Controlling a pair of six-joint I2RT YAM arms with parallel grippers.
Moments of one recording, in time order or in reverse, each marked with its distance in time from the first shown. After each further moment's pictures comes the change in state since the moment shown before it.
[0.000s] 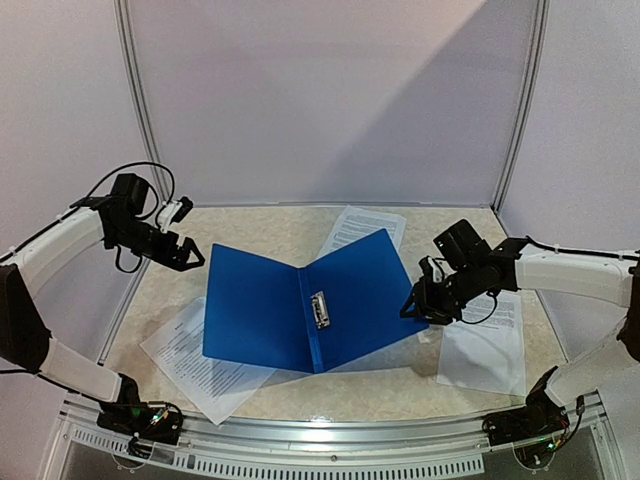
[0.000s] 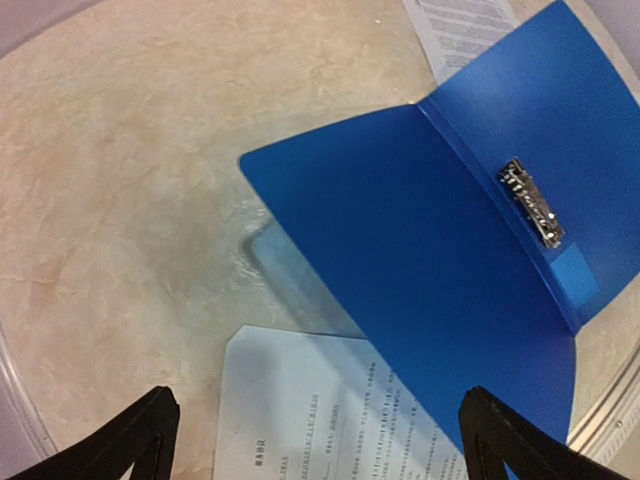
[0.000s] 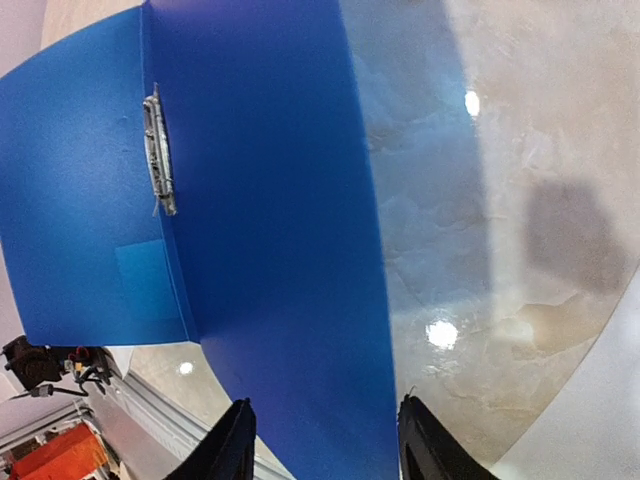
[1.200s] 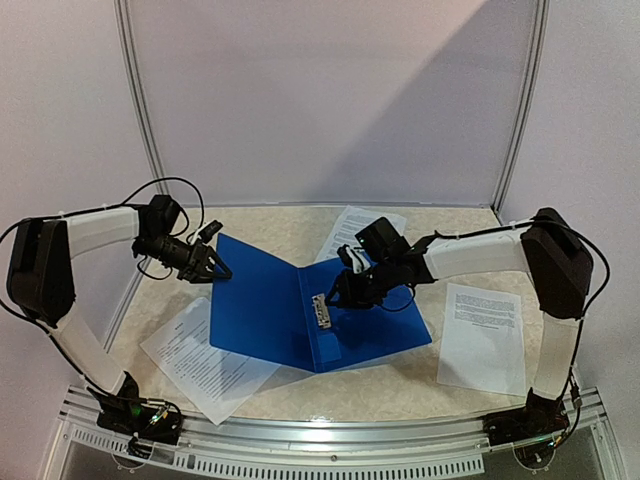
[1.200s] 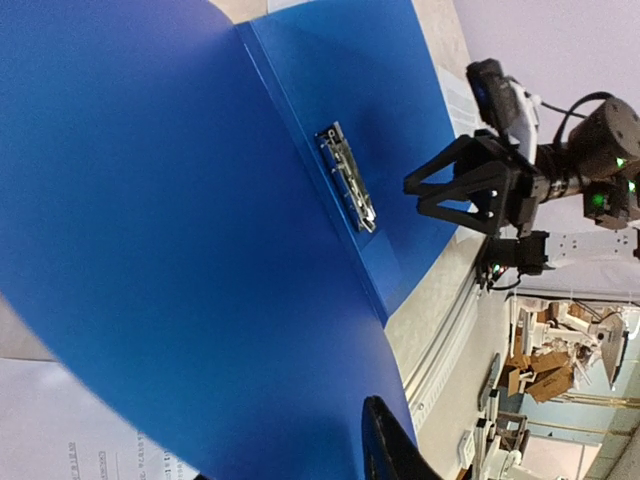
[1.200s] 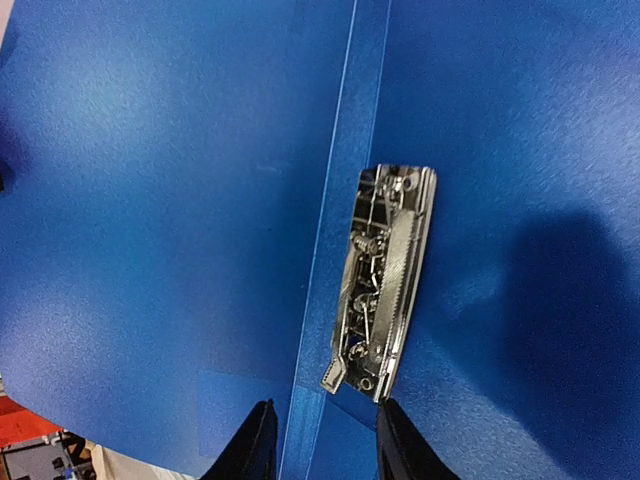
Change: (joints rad) left arm -0.051 0.302 0.016 -0.010 0.514 -0.217; right arm 0.165 0.549 0.386 0.334 -0.057 -0.109
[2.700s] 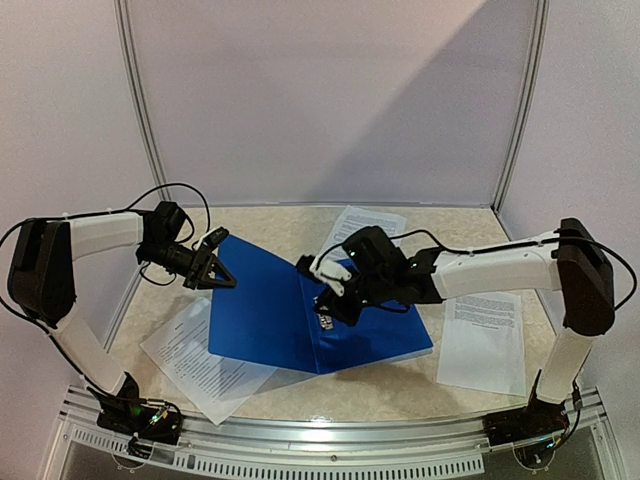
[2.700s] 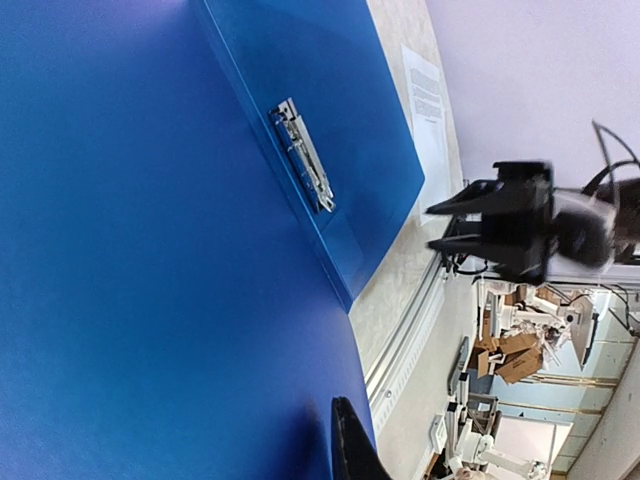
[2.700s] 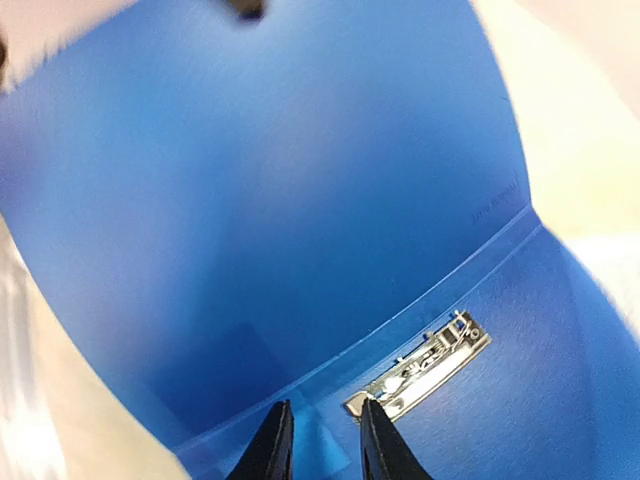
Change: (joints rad) left arm -0.034 0.000 -0.043 0.009 0.100 -0.026; right arm 0.162 -0.153 -0.070 0.081 0.198 -0.763
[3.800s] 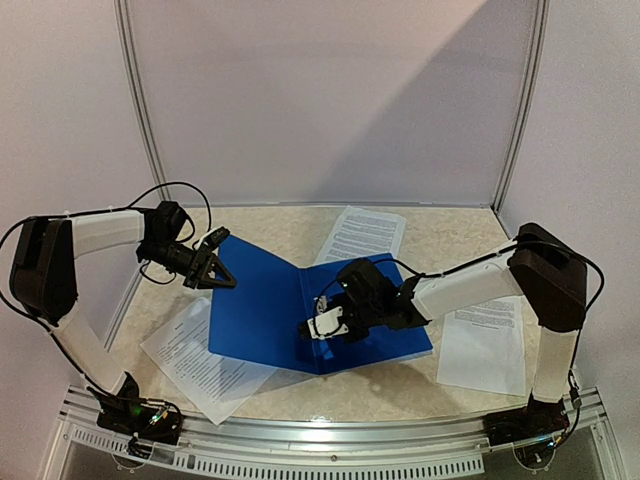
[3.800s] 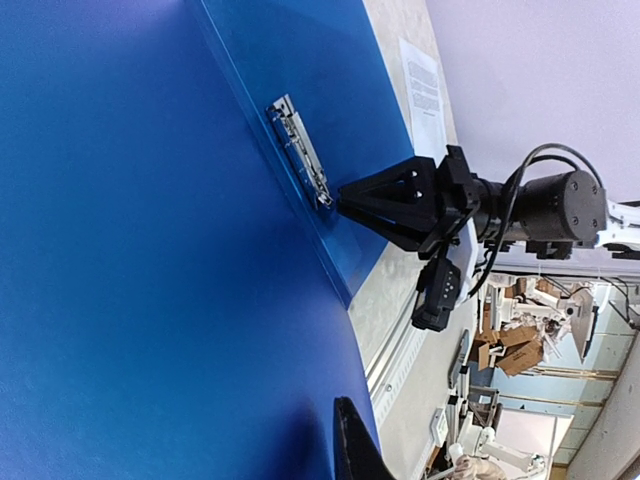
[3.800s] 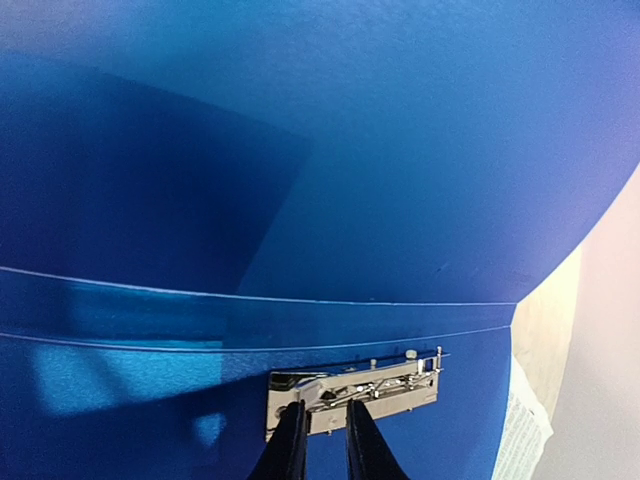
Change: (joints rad) left arm 0.000 0.017 0.024 -0.043 0.003 0.038; right arm 0.022 0.159 -0.093 0.180 0.170 -0.966
